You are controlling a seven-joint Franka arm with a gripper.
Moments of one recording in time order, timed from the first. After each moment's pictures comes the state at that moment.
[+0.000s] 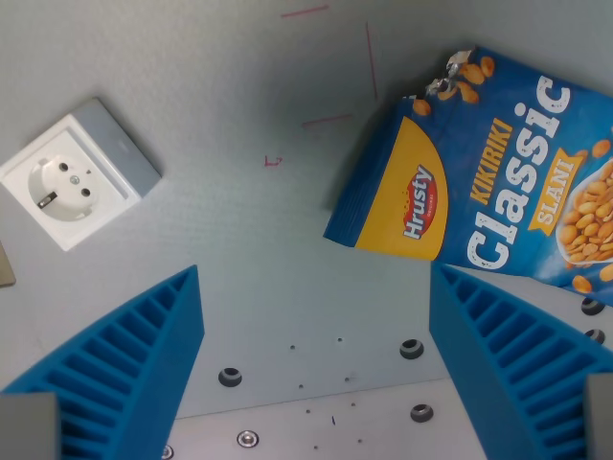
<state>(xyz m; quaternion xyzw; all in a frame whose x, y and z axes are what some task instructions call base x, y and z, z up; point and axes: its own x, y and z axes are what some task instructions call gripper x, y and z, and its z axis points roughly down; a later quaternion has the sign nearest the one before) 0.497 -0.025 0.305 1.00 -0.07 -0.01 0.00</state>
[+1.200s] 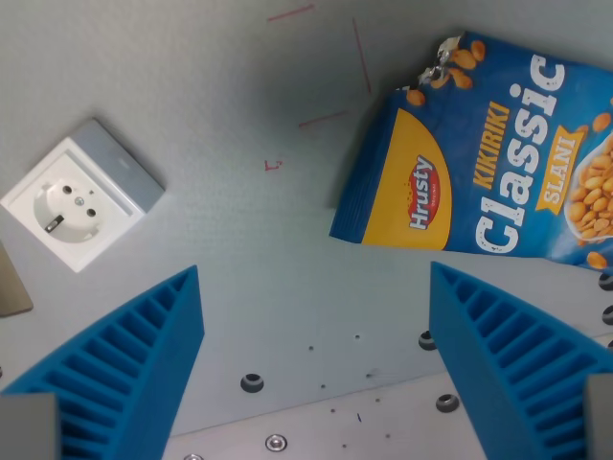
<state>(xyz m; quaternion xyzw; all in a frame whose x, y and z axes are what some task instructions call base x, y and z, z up) 0.497 -0.025 0.305 0.99 -0.12 -0.01 0.00</state>
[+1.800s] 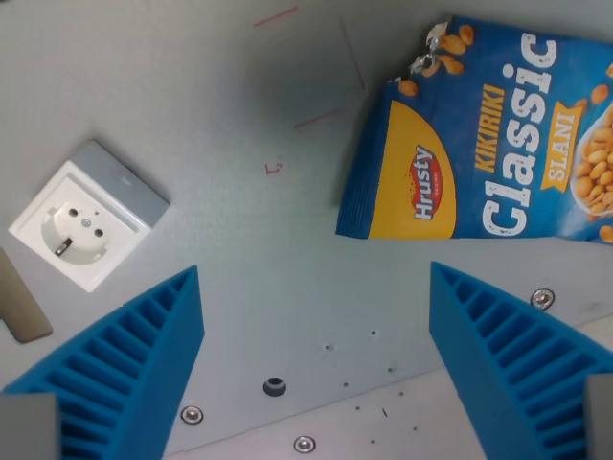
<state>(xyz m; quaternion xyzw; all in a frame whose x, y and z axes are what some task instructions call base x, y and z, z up) 0.497 -0.025 0.305 0.99 -0.17 -0.01 0.00</state>
